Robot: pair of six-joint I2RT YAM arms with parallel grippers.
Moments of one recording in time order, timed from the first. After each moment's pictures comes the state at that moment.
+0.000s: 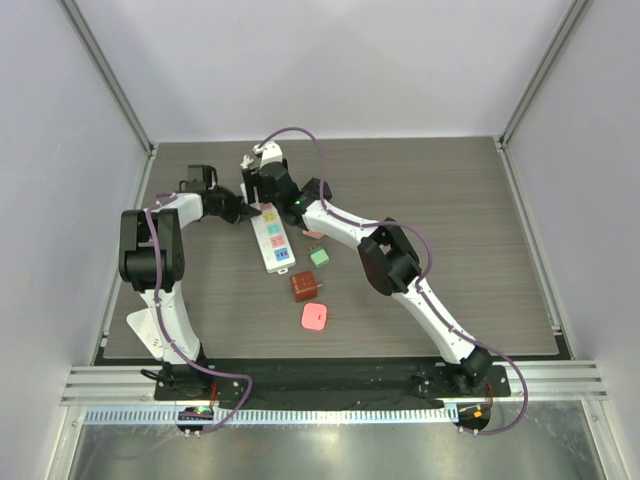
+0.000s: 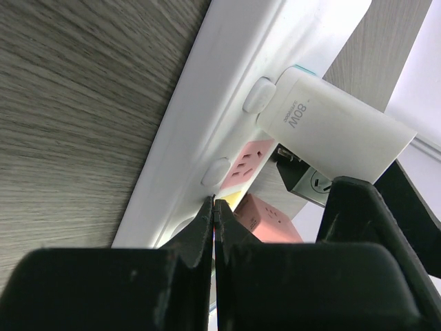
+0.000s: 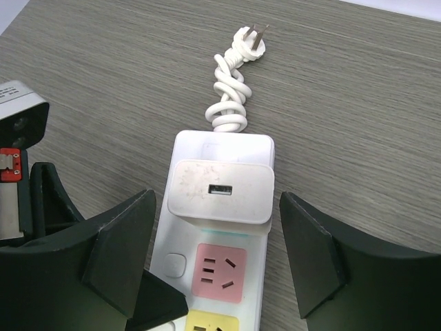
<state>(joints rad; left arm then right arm) 0.02 2.02 1.29 -0.23 0.52 -1.07 0.81 2.60 2.25 0.03 0.28 0.24</state>
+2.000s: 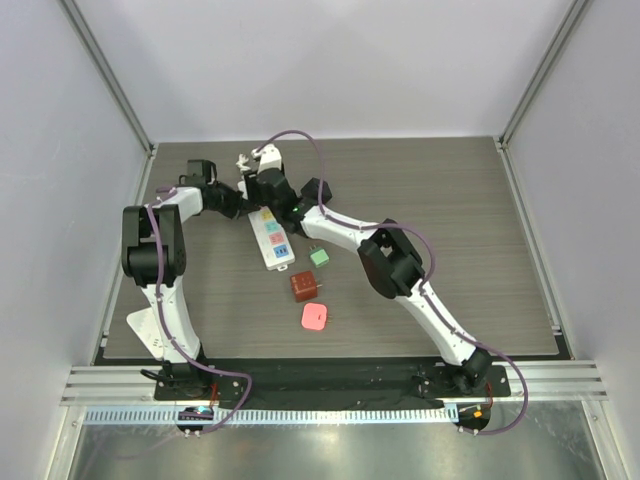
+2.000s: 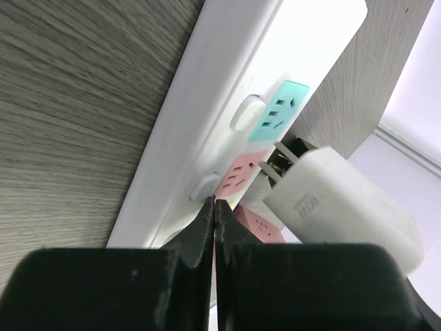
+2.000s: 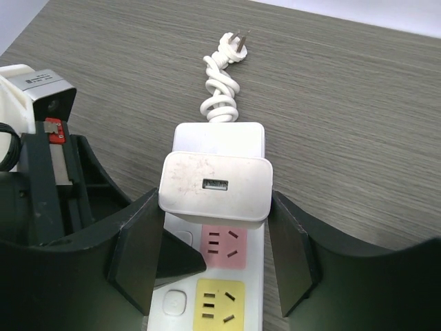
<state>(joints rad) 0.03 2.08 1.39 -0.29 0.50 -1.07 0.84 2.53 2.13 0.13 0.37 0.24</state>
